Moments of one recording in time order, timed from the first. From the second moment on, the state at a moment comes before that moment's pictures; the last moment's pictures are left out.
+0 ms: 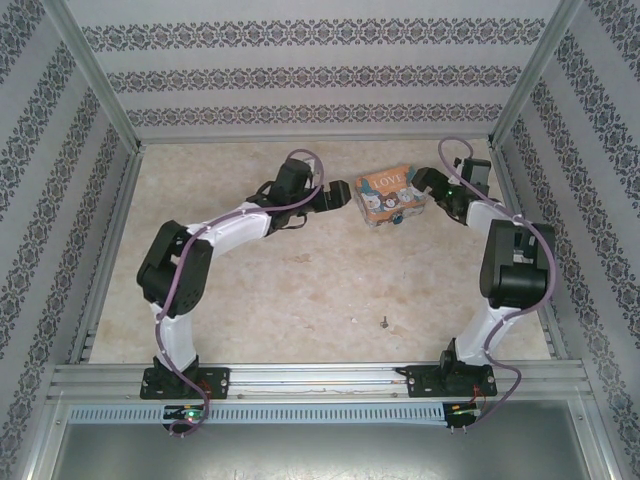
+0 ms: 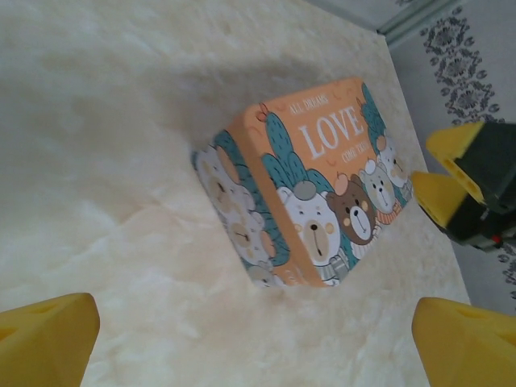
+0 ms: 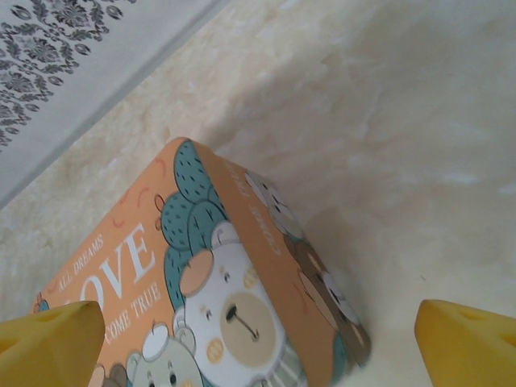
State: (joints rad) left arm -0.54 1.94 1.38 -0.02 0.22 -0.71; right arm -0.16 1.84 1.12 0.02 -0.41 0.53
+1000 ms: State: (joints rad) left arm -0.56 2.21 1.65 -0.09 0.43 -0.84; right arm -0.14 1.96 1.19 -0.01 -0.80 0.49
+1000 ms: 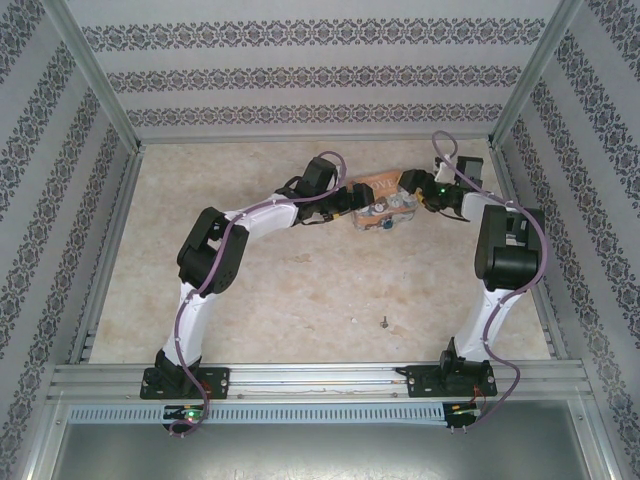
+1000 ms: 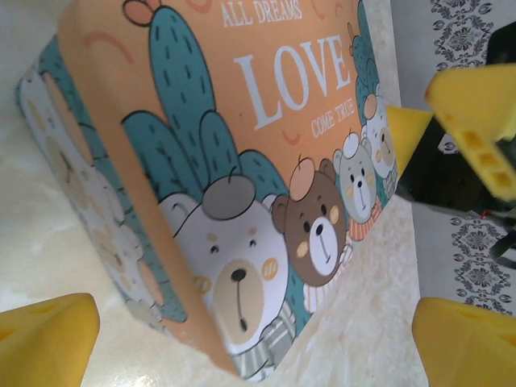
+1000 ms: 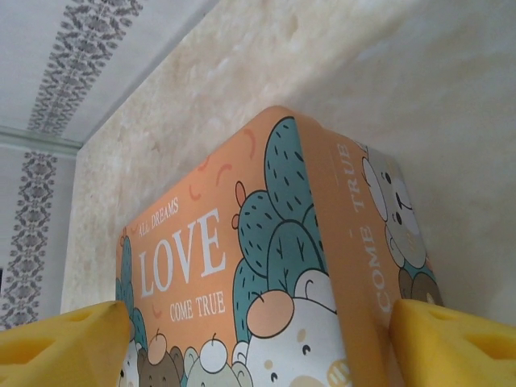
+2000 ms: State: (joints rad) left arm -0.34 2.01 1.32 -0.10 0.41 -0.81; right arm 0.31 1.74 0.92 0.08 -0.55 0.62
